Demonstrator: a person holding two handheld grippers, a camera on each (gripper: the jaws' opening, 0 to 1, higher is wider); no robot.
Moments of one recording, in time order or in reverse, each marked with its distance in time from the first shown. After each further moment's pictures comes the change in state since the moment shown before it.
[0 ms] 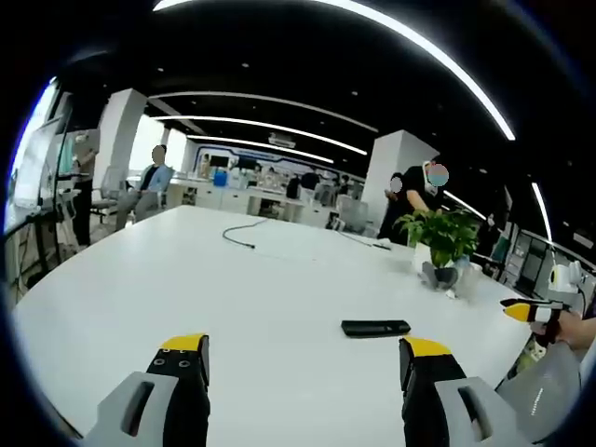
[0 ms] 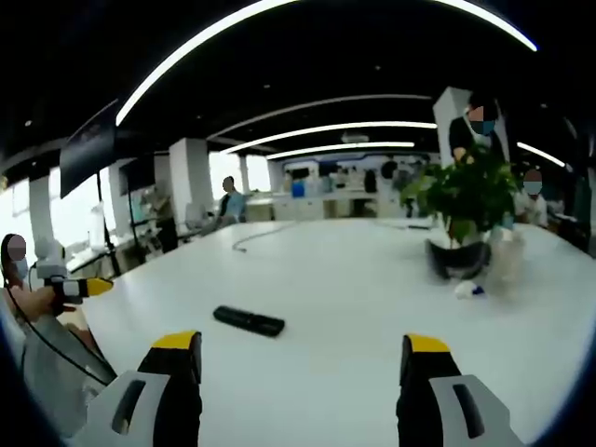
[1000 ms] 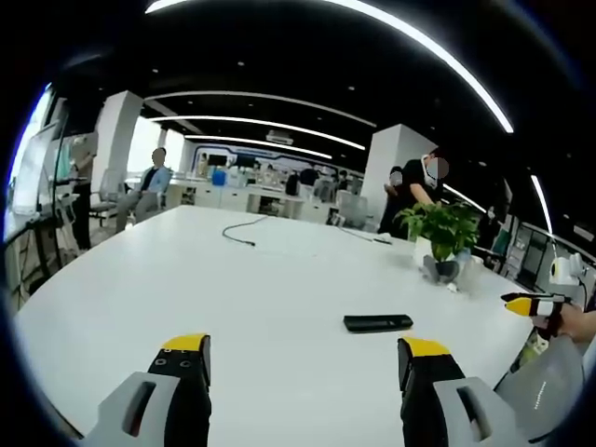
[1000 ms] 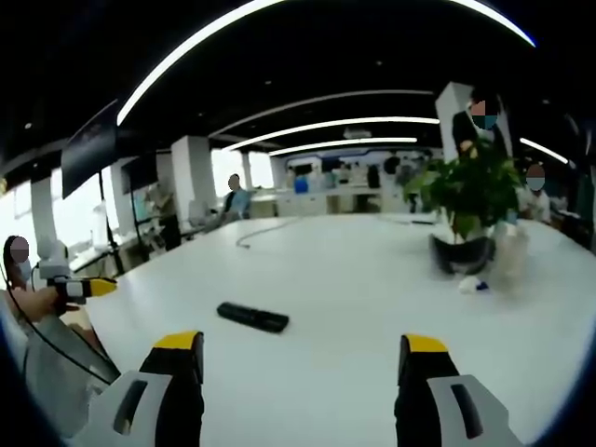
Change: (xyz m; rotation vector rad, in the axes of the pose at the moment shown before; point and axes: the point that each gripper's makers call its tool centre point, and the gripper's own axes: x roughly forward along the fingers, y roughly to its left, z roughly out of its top) left arm -0.001 -0.006 -0.001 0.022 0.016 0.006; right arm 0.001 0.003 -0.004 0.009 0.018 0.019
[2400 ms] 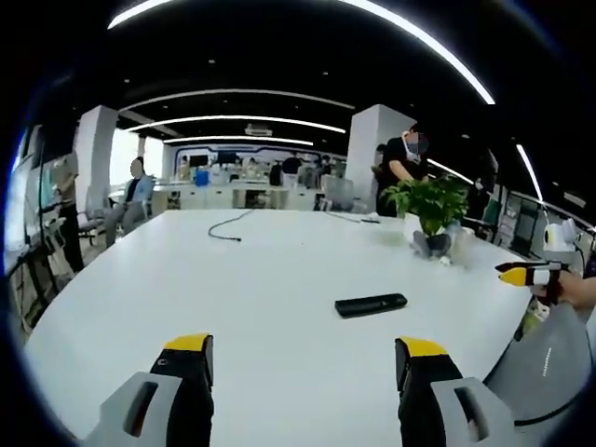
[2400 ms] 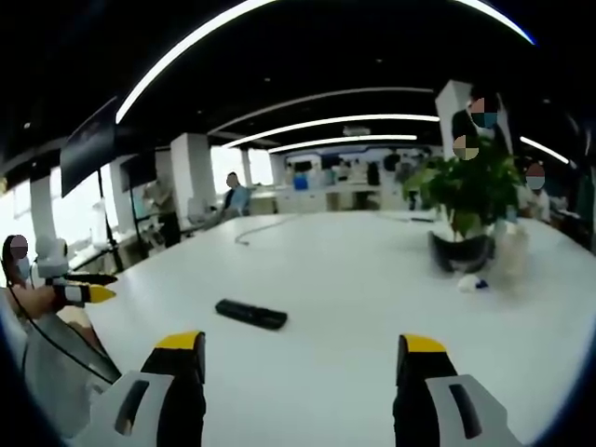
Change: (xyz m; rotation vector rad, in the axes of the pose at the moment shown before) left arm 0.005 -0.011 -0.010 0.139 0.077 -0.045; right arm 0.001 -0.002 -0.002 -0.006 0.019 -0.004
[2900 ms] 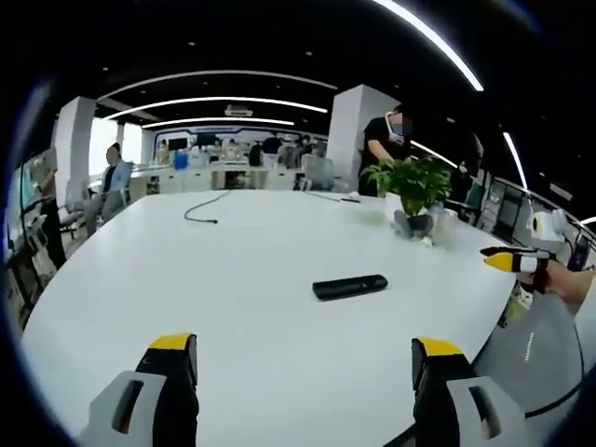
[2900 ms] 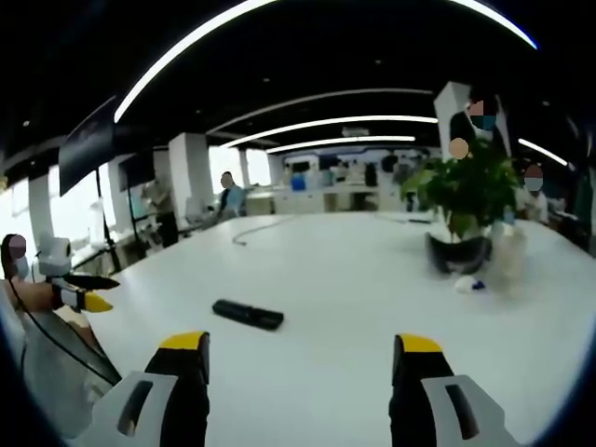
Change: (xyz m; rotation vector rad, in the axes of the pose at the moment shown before) left arm 0.008 -0.031 -0.006 -0.008 0.100 -0.113; right arm -0.002 -0.002 0.001 -0.001 -0.005 -0.012
